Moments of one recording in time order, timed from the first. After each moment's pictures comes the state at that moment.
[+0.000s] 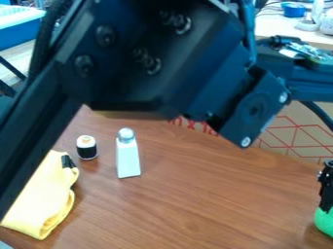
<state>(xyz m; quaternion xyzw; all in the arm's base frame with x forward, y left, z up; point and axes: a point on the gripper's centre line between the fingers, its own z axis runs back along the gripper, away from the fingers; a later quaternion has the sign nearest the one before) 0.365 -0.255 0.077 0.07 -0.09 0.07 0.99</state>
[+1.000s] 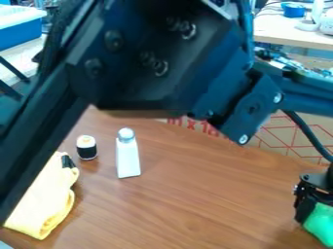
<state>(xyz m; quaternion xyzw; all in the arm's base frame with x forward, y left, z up) 0.365 -0.229 0.047 0.09 -0.06 0.12 0.99</state>
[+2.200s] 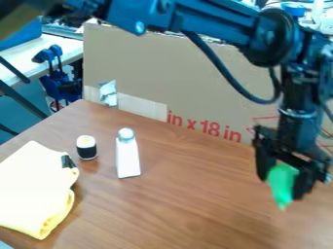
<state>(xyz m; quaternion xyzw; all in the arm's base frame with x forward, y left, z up) 0.367 -0.168 0.088 -0.01 -0.03 -0.22 0.98</state>
